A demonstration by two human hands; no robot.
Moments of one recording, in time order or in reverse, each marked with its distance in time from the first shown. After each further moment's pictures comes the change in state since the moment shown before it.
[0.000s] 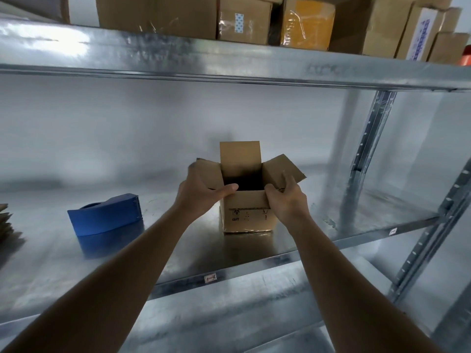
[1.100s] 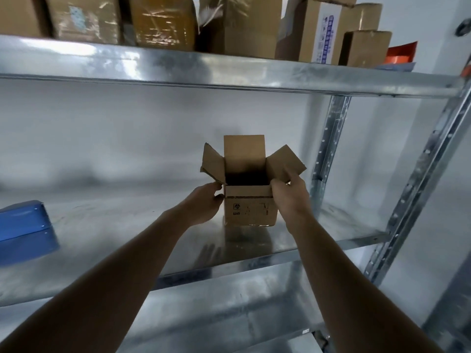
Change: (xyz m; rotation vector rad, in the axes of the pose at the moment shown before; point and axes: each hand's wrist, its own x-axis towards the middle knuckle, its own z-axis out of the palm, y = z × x) left_hand 0.039 0.106 0.210 0.311 -0.280 0.184; right_hand 0.118 0.105 -0.178 0.267 0.040 -0.051
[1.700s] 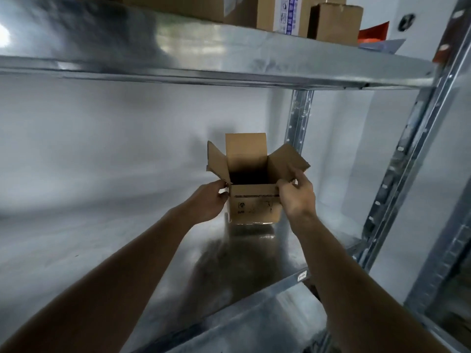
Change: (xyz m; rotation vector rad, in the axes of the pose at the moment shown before) left_hand 0.144 0.048 0.072 -0.054 -0.116 0.197; right_hand 0.107 0.049 -0.049 0.103 0.231 0.081
